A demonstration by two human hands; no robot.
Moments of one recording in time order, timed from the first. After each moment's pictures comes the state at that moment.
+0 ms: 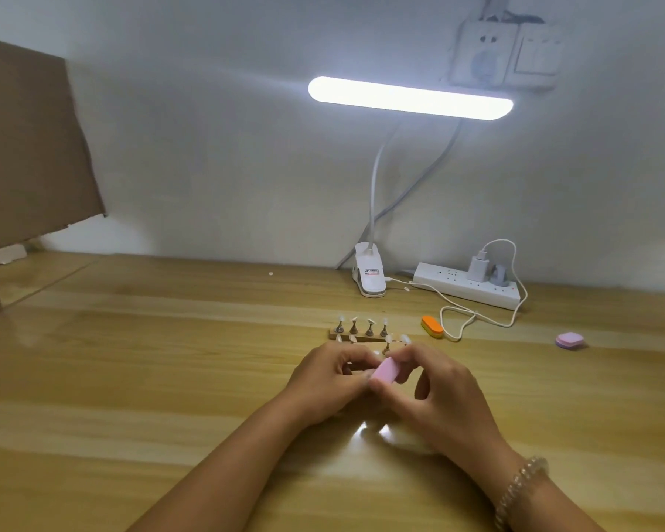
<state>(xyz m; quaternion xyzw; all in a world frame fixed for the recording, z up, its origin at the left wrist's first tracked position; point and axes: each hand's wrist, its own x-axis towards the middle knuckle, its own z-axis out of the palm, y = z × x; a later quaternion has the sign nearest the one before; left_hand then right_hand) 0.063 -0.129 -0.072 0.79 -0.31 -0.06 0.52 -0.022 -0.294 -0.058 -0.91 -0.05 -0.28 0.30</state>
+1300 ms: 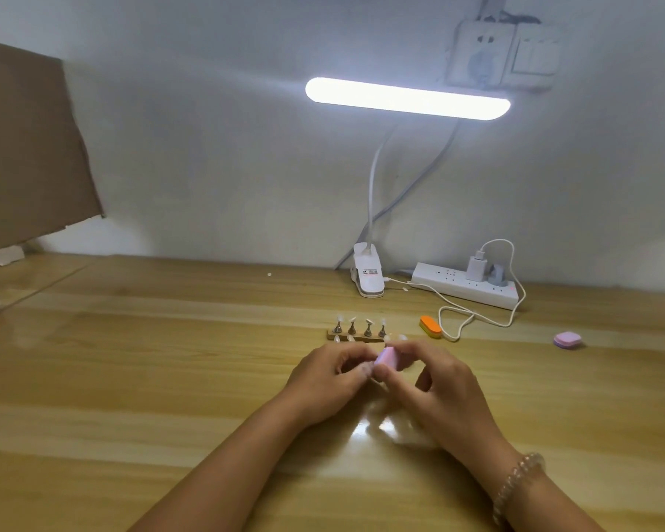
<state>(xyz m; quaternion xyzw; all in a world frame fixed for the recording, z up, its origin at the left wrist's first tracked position) 0.061 -0.128 -0.067 0.82 -0.32 -0.04 0.48 -0.018 -0.295 -0.059 -0.90 -0.05 -0.28 0.32</state>
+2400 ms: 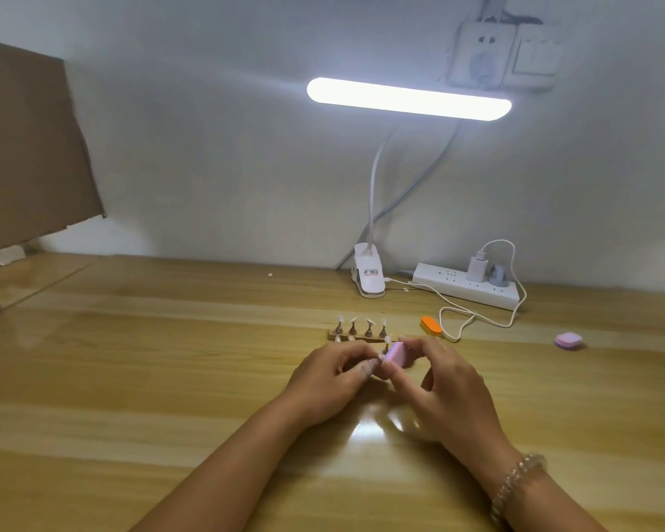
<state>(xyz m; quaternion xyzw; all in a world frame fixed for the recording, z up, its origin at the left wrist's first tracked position) 0.064 -0.129 -0.070 0.81 -0.32 -0.03 0.49 -0.019 -0.295 -0.058 -0.91 -0.04 -0.30 0.29</state>
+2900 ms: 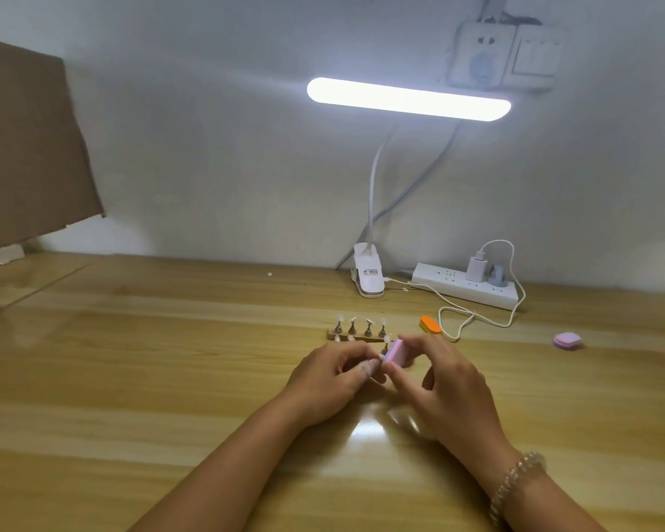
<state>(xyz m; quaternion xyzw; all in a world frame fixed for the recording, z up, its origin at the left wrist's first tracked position) 0.061 -0.128 -0.068 0.81 -0.33 -0.03 0.48 -0.019 -0.296 -0.060 -0.91 -0.03 -0.32 0.28</state>
